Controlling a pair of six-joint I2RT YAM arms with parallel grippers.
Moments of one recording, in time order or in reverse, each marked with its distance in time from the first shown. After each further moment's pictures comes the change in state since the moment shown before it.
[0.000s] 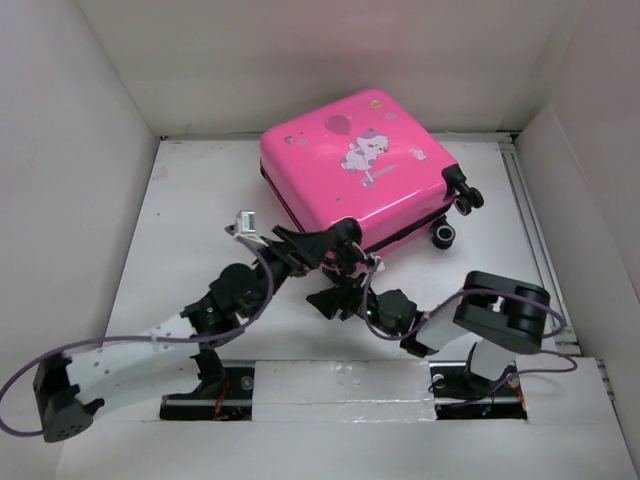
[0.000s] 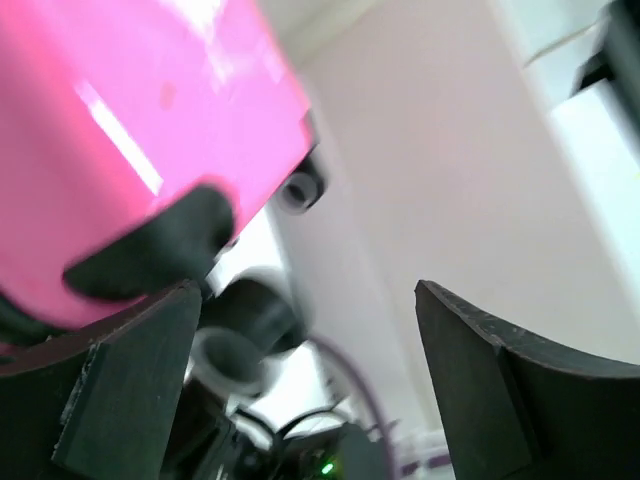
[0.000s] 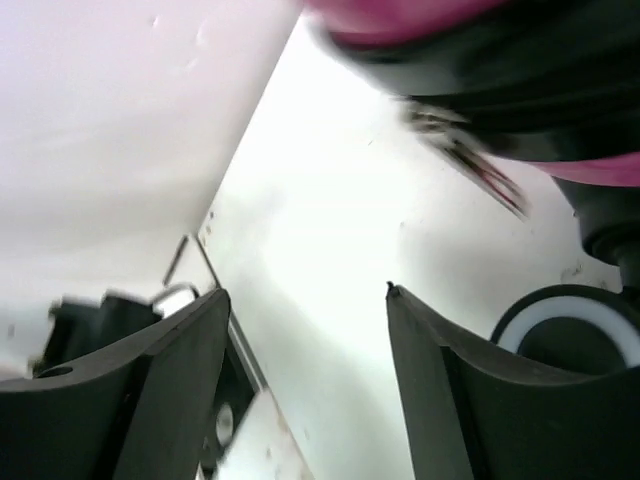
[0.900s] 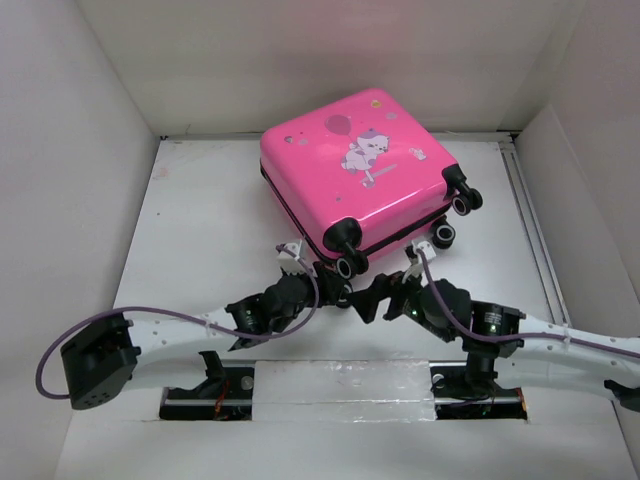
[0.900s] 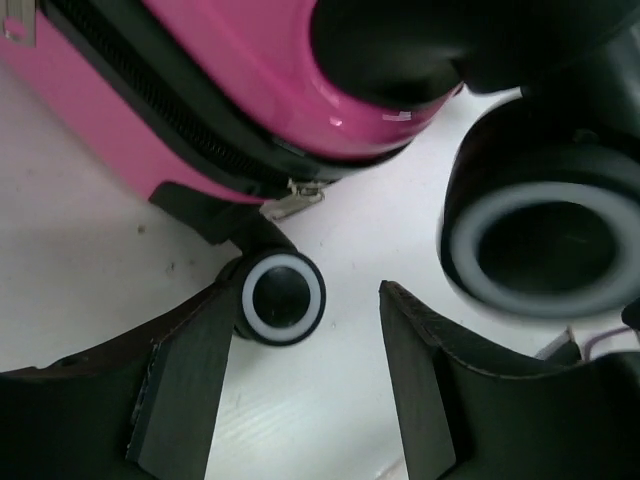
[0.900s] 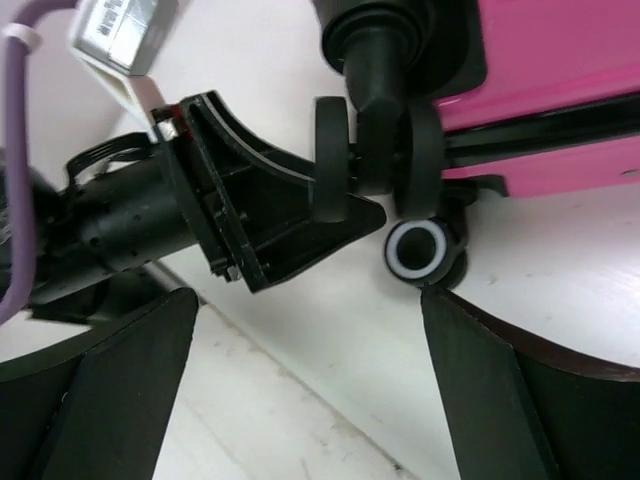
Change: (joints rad) left arm -0.047 0.243 -0.143 -0.068 0.011 0.161; right arm 0.156 -0.983 0.279 -1.507 0.286 -0.233
